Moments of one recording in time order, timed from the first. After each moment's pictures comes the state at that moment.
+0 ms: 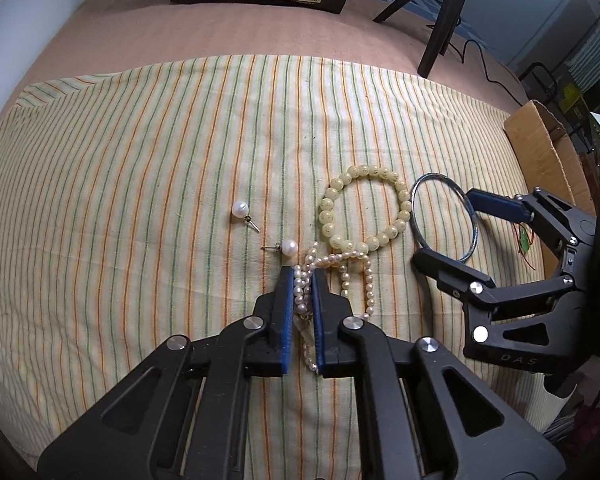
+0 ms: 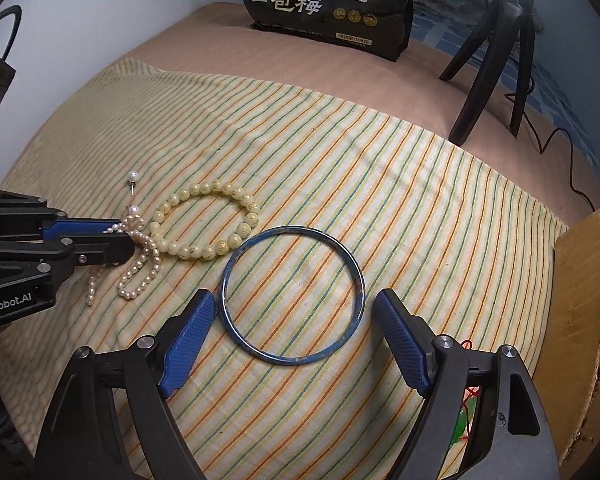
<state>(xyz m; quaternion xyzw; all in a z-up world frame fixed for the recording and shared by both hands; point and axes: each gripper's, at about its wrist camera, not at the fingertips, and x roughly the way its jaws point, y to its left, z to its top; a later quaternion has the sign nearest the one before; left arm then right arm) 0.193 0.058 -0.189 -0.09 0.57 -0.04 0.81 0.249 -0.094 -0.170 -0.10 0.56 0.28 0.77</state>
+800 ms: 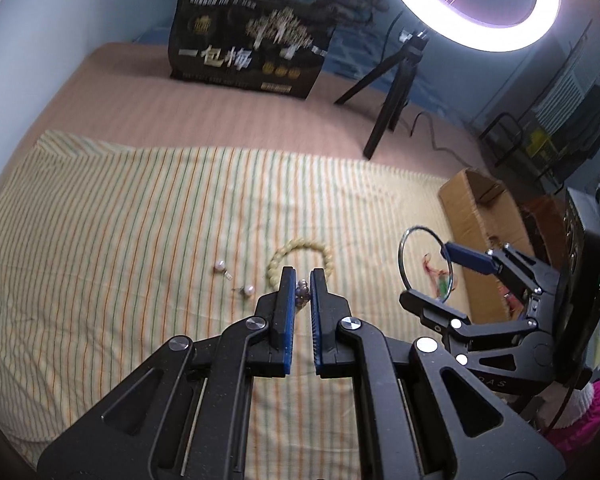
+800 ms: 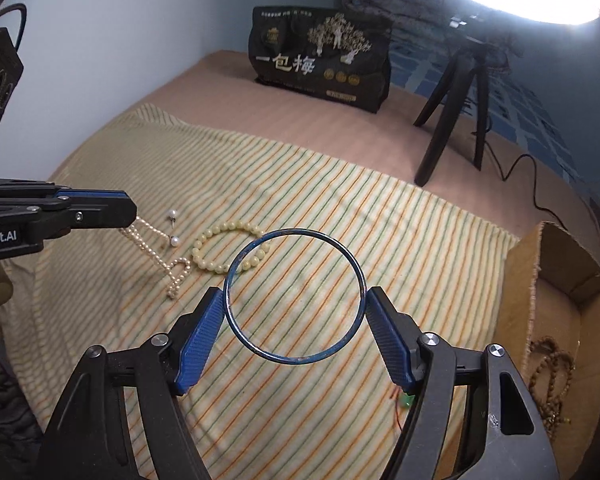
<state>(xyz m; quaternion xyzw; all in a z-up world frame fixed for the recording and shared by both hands) 0.174 0.055 -0.102 -0.14 0.48 -0.07 0.87 0.228 -0.128 -0.111 -0.07 0.50 0.29 0.81</state>
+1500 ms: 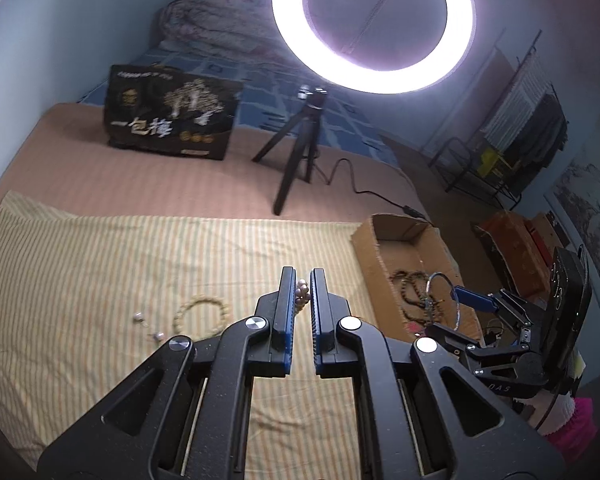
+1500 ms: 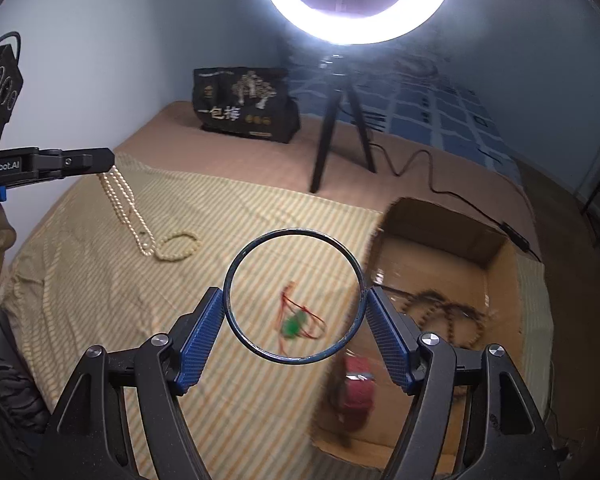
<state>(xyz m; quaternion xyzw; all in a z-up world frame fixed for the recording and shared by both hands) 0.176 -0.008 -0.036 -0.15 0.40 -0.14 0.89 0.201 -0.242 -0.053 -0.04 0.47 0.22 0.86</state>
